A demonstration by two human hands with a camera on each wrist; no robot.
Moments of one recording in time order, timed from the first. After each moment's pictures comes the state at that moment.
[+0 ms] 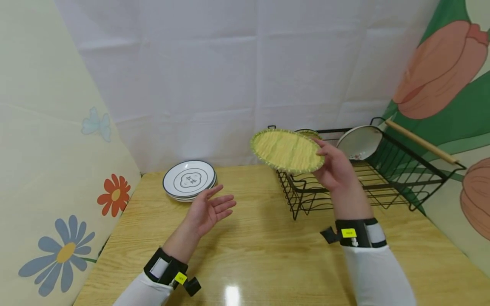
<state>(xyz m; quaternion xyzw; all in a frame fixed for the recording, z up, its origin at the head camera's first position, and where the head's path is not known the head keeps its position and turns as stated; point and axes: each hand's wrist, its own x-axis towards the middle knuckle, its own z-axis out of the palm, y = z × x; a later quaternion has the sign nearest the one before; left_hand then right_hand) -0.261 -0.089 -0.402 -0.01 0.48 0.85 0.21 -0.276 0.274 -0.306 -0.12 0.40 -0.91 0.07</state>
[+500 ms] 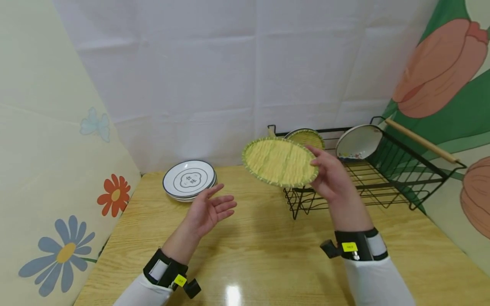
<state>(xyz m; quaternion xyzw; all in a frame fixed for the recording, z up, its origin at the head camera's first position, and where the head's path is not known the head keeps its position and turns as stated) -0.253 -0.089 -0.395 0.01 0.47 0.86 0.22 -0.255 0.263 -0.316 -0.12 0.43 -0.89 0.07</state>
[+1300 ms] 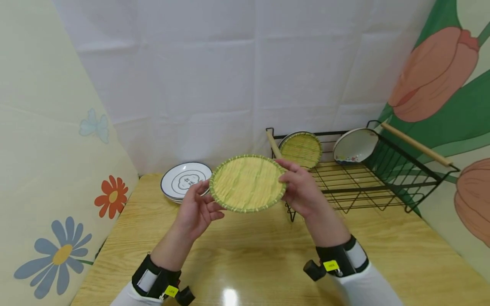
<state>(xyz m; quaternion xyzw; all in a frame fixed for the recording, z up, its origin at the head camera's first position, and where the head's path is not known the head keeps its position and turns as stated) -0.229 -0.091 -0.359 0.09 0.46 0.86 0.17 -0.235 0.199 -0.321 -0.11 0.52 -0.84 0.10</state>
